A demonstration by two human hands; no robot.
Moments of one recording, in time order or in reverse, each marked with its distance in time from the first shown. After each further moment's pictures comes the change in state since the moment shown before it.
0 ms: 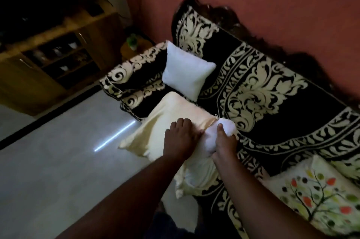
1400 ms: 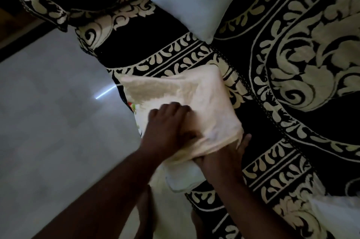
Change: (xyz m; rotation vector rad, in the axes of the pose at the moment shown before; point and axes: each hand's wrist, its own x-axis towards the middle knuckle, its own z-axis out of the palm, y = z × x) left_hand 0.067 -0.125 0.317 0.005 -0.197 0.008; right_hand 0.215 0.223 0.071 -1.443 -0.331 -0.943
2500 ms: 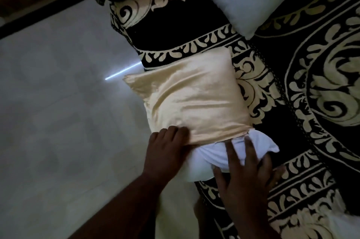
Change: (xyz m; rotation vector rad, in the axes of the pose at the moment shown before) left_hand -0.107 -0.053 0.033 -0.050 0.193 -0.140; right_hand -0.060 -0.031 0.011 -0.110 0.242 -0.069
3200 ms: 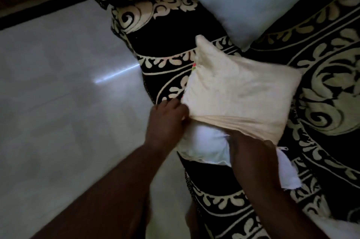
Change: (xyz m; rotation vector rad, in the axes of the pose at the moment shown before) left_hand 0.087 -0.003 -0.040 -0.087 -0.023 -0.032; right_hand 0.086 0.001 -0.043 0.040 -0.158 -0.091
